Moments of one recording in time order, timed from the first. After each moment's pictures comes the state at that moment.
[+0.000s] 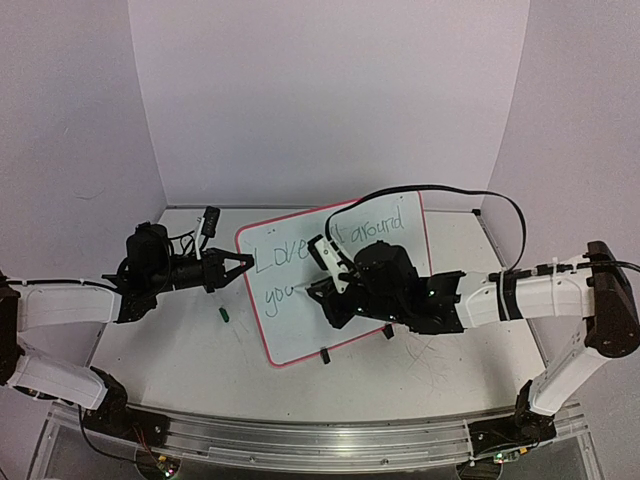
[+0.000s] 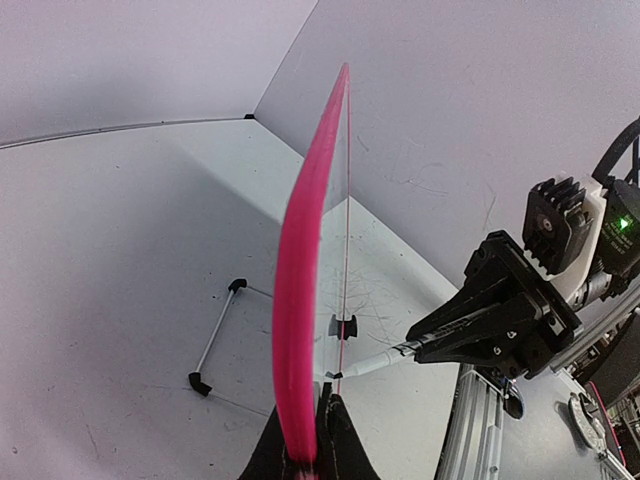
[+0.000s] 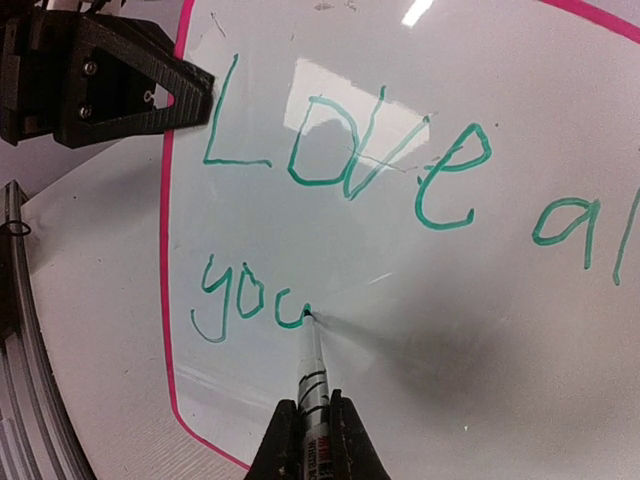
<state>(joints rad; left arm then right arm) -0.52 1.23 0.54 0.52 0.63 -0.40 1.09 1.60 1.02 0.12 0.18 0.13</state>
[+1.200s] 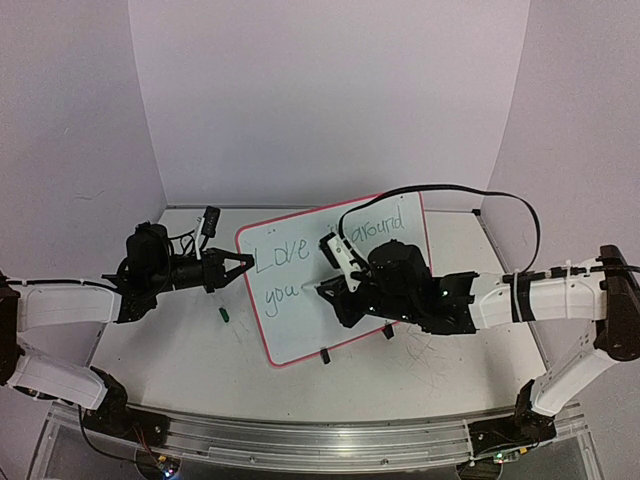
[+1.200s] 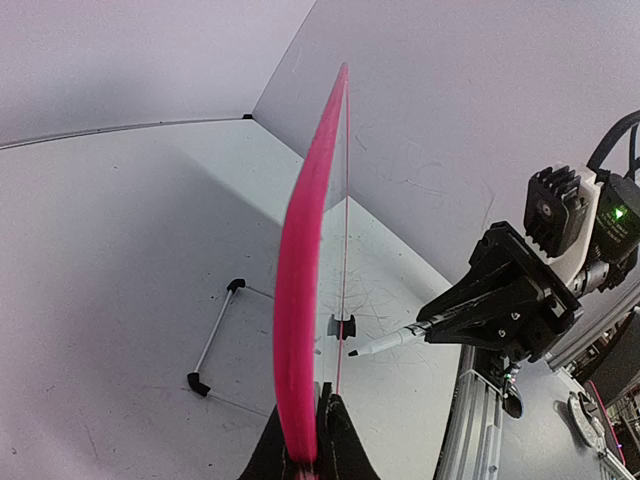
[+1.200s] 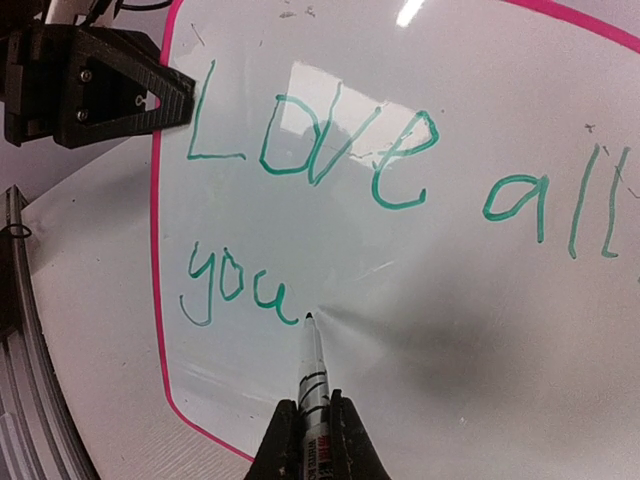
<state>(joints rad) -0.52 1.23 0.54 0.52 0.63 -0.40 1.08 1.53 0.97 0.11 0.17 0.13</state>
